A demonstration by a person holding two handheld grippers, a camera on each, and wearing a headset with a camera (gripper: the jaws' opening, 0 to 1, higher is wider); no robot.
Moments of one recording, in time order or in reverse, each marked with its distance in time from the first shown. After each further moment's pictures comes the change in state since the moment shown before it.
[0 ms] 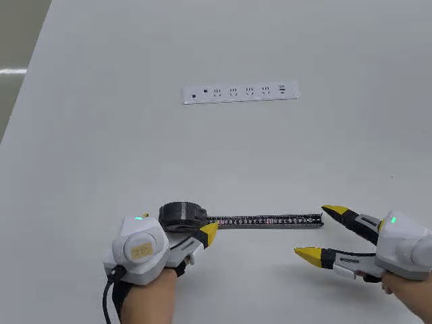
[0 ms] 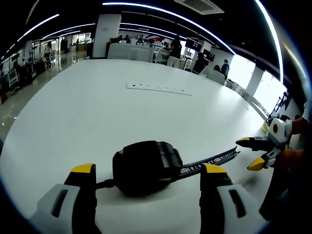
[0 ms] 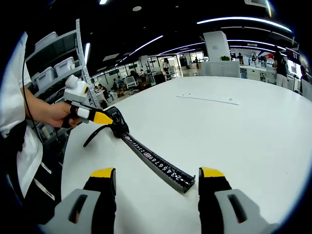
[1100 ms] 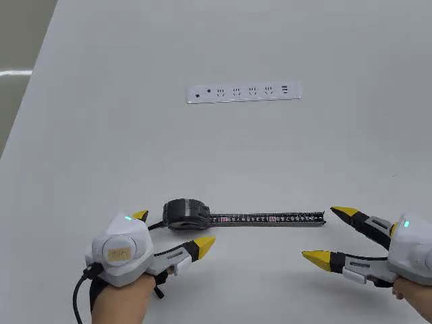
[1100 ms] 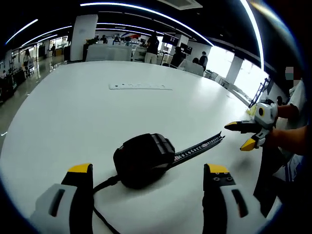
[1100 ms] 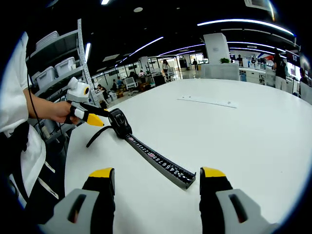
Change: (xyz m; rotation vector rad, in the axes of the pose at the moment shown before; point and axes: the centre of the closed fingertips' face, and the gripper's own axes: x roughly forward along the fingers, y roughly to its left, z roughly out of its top) left arm -0.017 -0.001 -0.004 0.116 0.027 -0.164; right arm -0.016 0.009 0.006 -0.011 -0.013 -0.017
